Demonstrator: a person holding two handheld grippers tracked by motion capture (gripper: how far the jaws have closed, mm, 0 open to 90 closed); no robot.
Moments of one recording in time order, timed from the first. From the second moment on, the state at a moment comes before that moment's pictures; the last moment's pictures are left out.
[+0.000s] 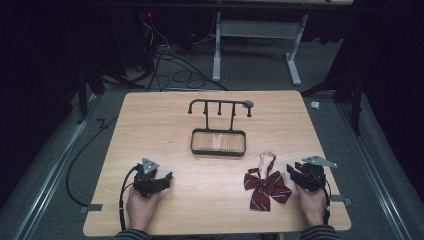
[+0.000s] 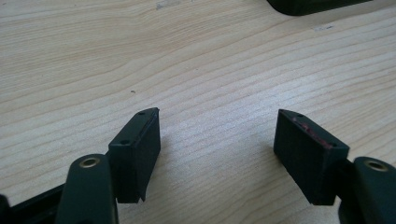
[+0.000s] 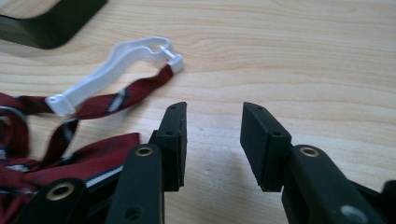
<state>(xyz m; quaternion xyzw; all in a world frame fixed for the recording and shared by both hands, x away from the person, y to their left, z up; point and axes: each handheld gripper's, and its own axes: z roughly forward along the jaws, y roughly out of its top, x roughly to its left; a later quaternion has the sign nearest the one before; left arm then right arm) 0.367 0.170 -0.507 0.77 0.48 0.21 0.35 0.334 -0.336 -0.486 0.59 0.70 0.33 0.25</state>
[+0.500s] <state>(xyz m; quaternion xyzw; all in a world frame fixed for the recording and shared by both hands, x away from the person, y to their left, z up) 0.366 0.170 -0.507 0.77 0.48 0.21 0.35 0.332 -0.322 -0.471 0.57 0.70 0.36 0.24</state>
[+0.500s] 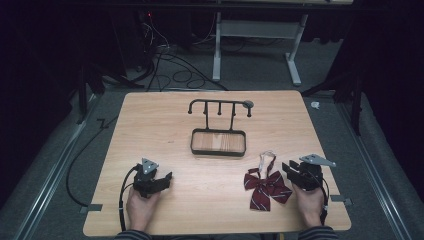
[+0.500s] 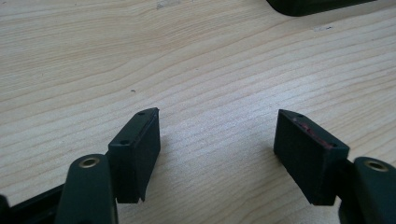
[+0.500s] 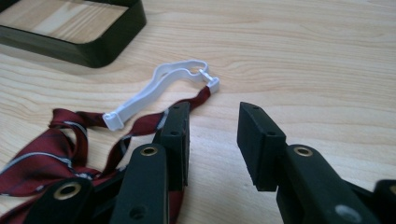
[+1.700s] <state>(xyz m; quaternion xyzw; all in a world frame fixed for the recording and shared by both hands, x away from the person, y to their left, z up) 0.367 0.171 -0.507 0.77 0.48 0.20 0.36 0.386 -0.294 -0.480 0.58 0.72 0.30 0.21</state>
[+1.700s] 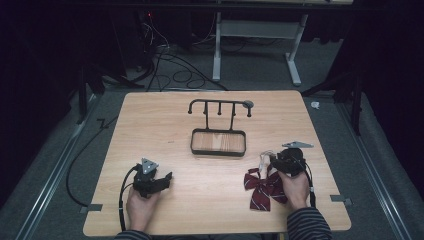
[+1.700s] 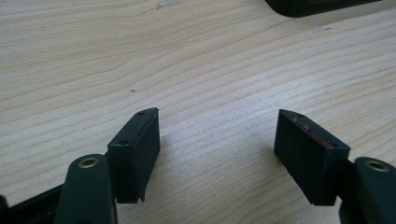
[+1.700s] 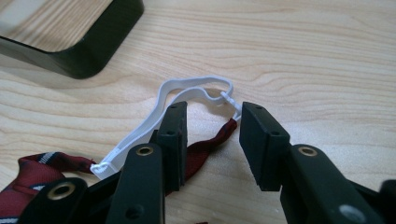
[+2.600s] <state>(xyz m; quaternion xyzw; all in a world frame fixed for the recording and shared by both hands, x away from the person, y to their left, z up) 0.367 0.172 -0.507 0.77 0.48 0.20 0.36 0.375 -0.295 -0.475 0.54 0.75 0.31 0.22</state>
